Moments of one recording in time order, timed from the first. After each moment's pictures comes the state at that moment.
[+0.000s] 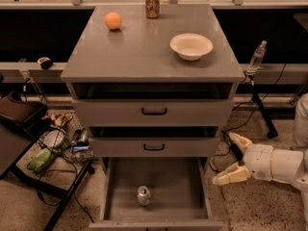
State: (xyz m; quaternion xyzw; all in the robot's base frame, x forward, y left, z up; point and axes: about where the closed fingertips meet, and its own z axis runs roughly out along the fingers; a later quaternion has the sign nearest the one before) arm 0.491 -0.228 0.647 -0.44 0.74 0.22 0.45
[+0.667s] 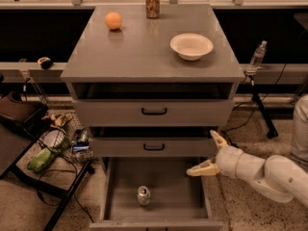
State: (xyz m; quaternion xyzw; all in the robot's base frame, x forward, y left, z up) arm 0.552 -0.180 0.586 -0.41 0.71 0.19 0.54
